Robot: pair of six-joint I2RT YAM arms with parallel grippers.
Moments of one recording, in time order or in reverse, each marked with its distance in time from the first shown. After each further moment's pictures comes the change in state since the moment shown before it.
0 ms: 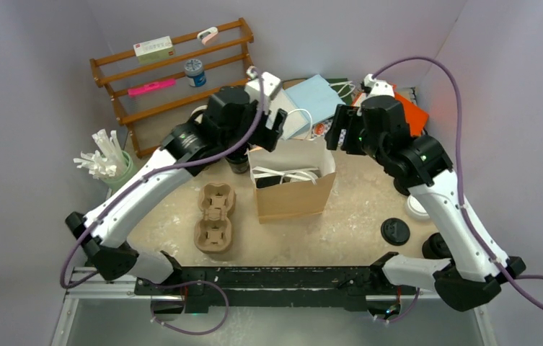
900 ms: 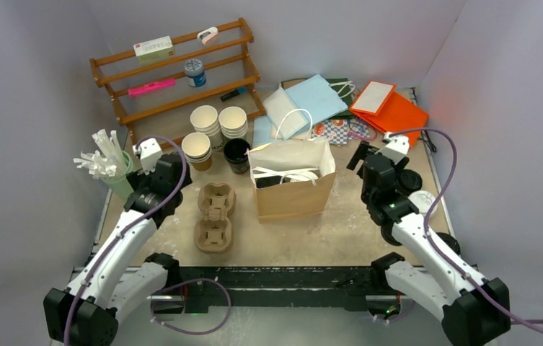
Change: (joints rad) left arm 0.473 -0.566 -0.922 0.002 -0.605 -0.551; right arm -0.161 -0.341 -0.989 0.898 0.438 -0.099
